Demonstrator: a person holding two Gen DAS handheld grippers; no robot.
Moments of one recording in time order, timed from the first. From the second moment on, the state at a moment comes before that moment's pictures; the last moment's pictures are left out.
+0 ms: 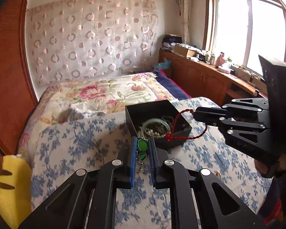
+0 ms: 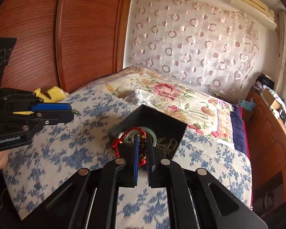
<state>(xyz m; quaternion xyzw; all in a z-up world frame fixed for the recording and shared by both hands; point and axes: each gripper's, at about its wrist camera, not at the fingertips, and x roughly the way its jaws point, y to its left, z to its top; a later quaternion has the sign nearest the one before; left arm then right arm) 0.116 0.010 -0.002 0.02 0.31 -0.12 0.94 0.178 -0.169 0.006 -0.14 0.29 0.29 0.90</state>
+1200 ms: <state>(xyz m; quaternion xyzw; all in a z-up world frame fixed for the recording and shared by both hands) 0.209 -0.036 0.015 0.06 0.32 -0.11 0.94 0.274 -0.187 -0.027 -0.09 0.36 0.25 0.89</state>
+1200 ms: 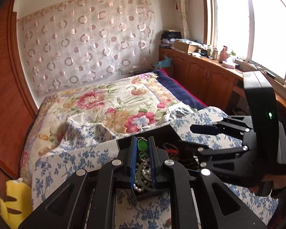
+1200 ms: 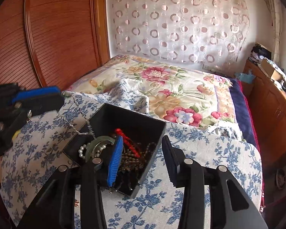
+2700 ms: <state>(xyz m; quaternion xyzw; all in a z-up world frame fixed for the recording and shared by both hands) 0.128 -0.053 -0.059 0.06 0.36 -0.15 0.92 0.132 -0.235 -0.059 -0.11 0.38 0.30 0.87</state>
